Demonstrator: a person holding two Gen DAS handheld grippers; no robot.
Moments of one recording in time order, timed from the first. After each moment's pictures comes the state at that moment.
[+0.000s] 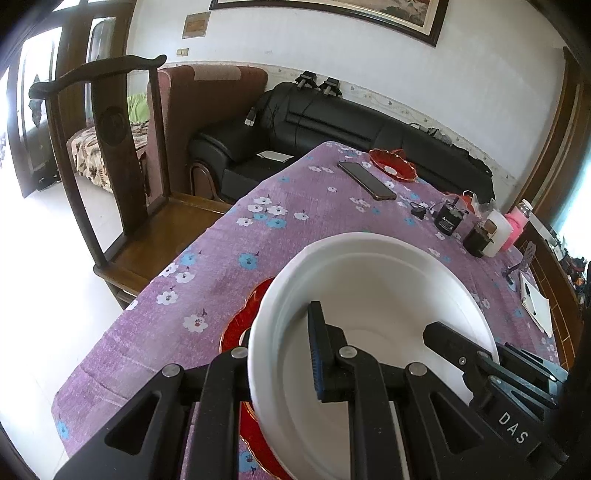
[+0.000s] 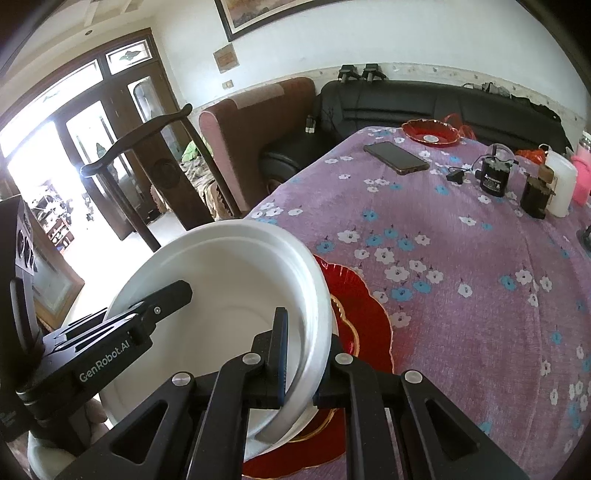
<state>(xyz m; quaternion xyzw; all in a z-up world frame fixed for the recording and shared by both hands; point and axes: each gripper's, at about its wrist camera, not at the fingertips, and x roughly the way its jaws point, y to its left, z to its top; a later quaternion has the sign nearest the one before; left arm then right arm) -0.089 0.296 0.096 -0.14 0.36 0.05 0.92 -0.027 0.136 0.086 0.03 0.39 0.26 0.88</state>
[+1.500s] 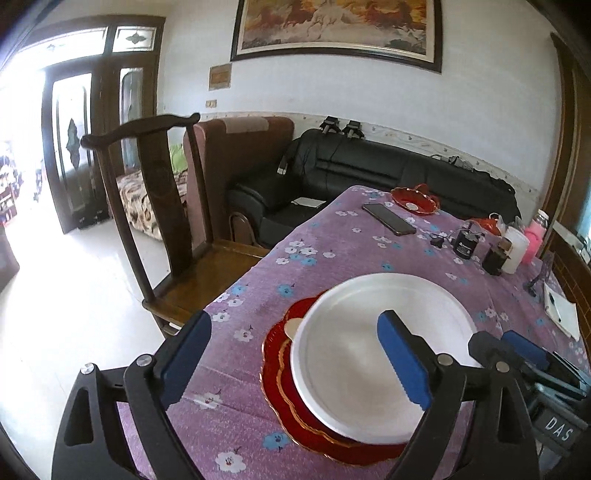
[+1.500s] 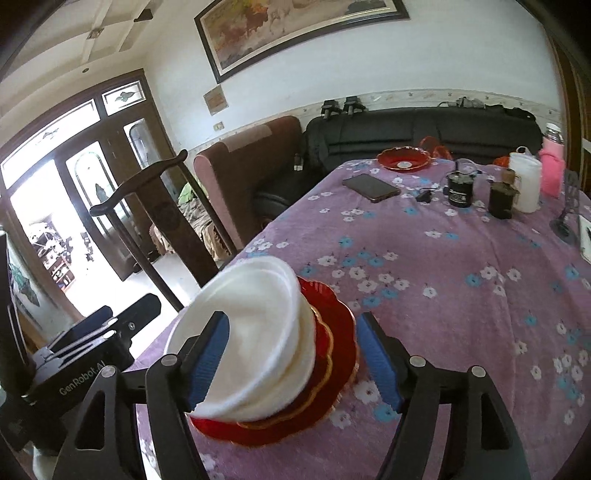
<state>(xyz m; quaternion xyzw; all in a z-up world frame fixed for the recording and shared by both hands) -0.146 0.270 0.127 -0.08 0.28 0.13 0.95 -0.075 0.085 0.105 0.08 0.33 0.23 0.91</state>
